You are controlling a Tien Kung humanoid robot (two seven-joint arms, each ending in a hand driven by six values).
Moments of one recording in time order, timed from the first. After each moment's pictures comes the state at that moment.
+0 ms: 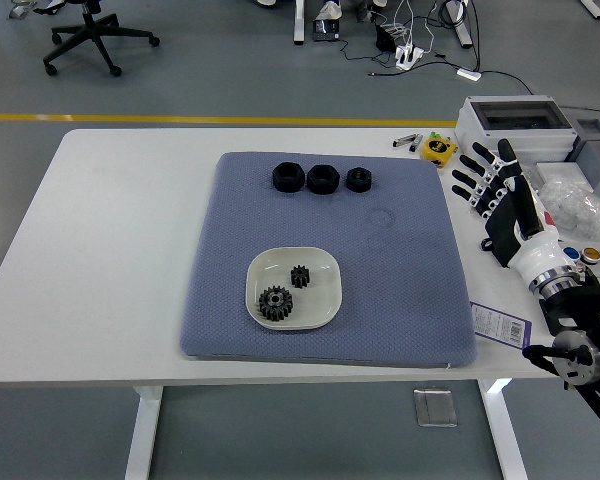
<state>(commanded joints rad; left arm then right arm) 0.00 0.01 -0.76 -0.18 0.40 0.10 0.04 0.38 -0.35 0.99 1.39 -0.58 -0.27 0.19</state>
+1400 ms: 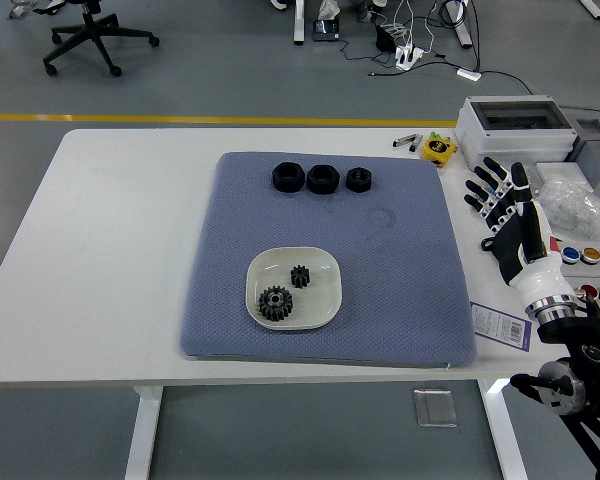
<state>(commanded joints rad) 0.01 0.00 -0.76 -0.18 0.42 0.10 0.04 0.29 -0.27 1.04 1.37 -0.69 -0.29 0.33</state>
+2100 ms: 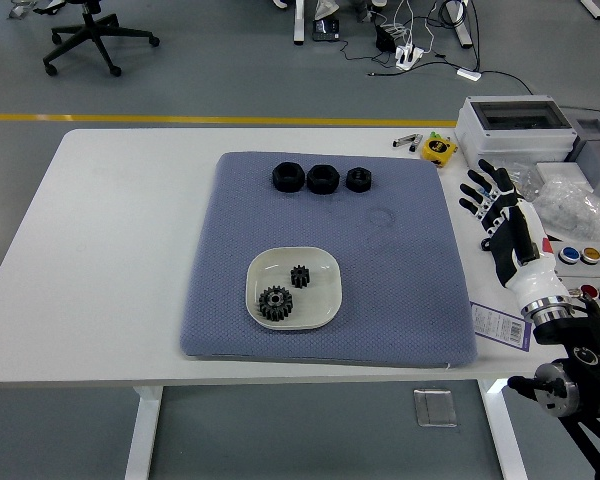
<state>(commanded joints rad) 0.00 0.00 -0.78 -0.18 0.42 0.09 0.04 0.29 -0.26 1.02 1.37 -0.79 -0.35 0.29</state>
